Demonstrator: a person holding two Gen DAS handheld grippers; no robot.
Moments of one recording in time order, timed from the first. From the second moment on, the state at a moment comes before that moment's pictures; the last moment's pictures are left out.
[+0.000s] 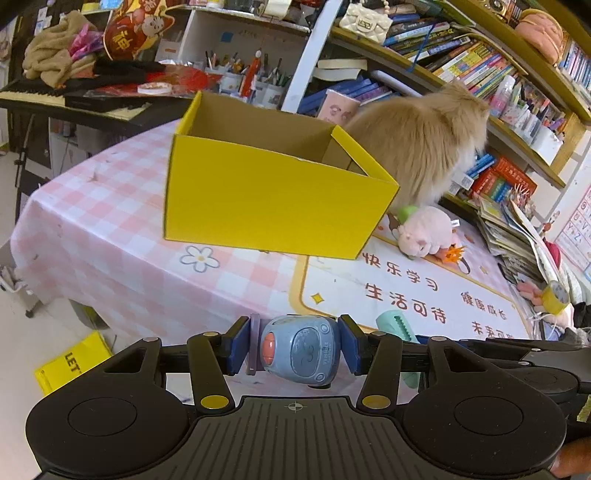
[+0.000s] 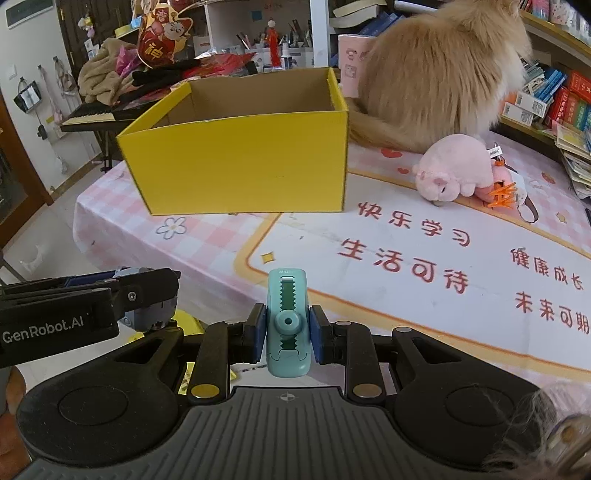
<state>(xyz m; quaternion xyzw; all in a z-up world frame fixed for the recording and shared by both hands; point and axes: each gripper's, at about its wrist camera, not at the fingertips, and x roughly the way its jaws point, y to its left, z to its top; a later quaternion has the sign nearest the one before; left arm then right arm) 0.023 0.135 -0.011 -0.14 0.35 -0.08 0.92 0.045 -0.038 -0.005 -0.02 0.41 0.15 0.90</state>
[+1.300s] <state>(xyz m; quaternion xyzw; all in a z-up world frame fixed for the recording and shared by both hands) 0.236 0.129 0.046 -0.14 0.26 0.01 0.96 0.277 0.017 0.033 -0.14 0.31 0.22 0.91</state>
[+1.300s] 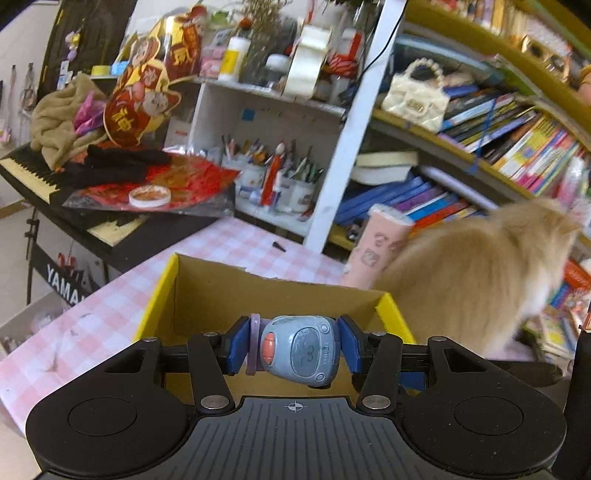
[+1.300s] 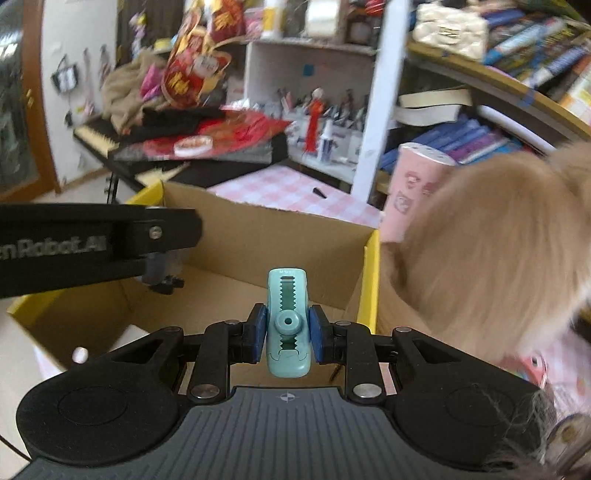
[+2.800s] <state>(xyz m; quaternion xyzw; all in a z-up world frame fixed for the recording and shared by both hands) 0.135 0.179 0.063 -0.16 0.21 0.12 0.96 0.215 -0.016 0.078 -0.10 0.25 0.18 0.95</state>
